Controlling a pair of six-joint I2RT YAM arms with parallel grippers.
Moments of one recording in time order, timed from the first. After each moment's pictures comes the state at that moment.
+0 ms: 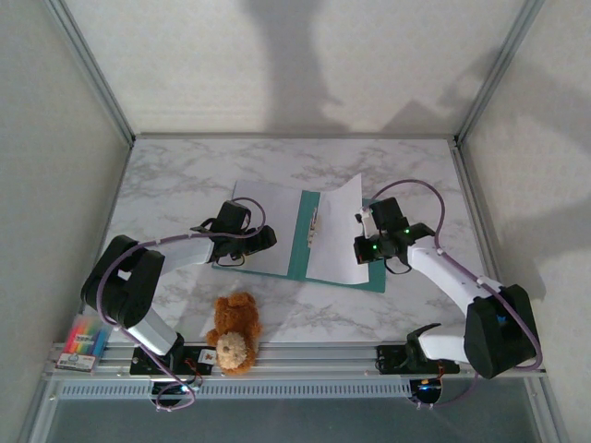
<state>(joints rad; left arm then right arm) -0.43 1.62 0.76 -0.10 0.20 -0.76 0.42 1.29 0.80 -0.60 -0.16 0.14</state>
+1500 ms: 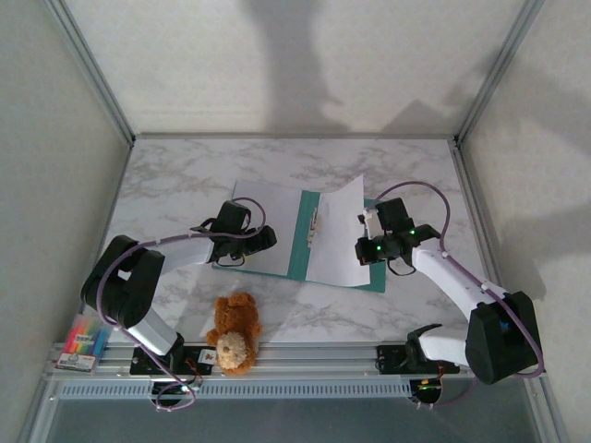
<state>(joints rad) -0.43 1.62 0.76 -0.10 0.21 -0.75 0.38 1.25 0.79 -0.63 -0.23 0.12</state>
